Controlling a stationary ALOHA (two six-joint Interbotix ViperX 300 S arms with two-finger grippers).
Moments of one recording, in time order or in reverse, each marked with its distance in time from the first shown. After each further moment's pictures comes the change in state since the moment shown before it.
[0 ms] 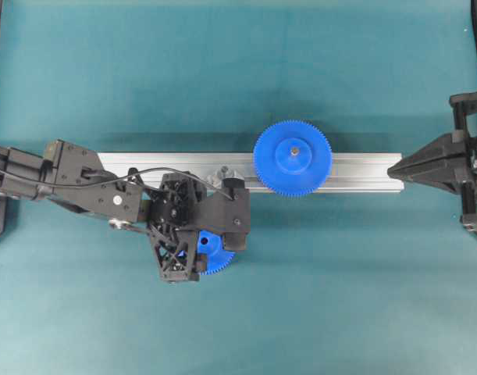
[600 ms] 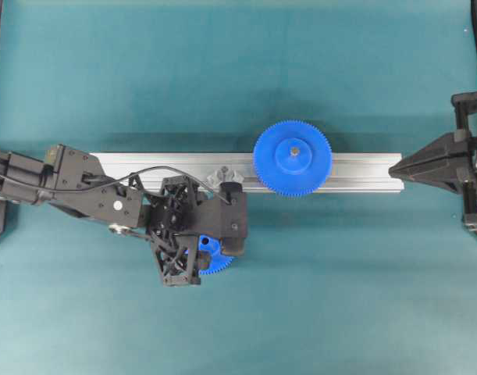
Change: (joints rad) left arm -0.011 0.000 -0.009 0.000 0.058 -0.011; right arm 0.002 -0.012 0.000 0.002 0.000 0.000
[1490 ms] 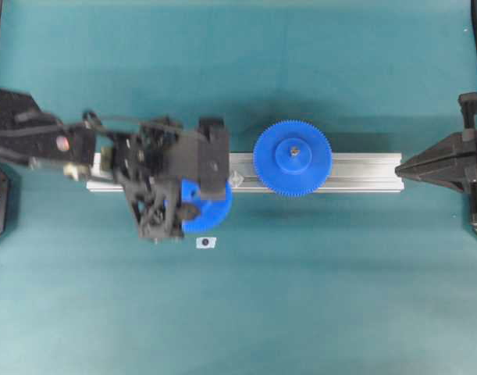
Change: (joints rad) left arm 0.143 -0.278 -0.023 0.005 0.120 0.169; right arm 0.000 -0.048 0.021 -0.002 0.000 0.000
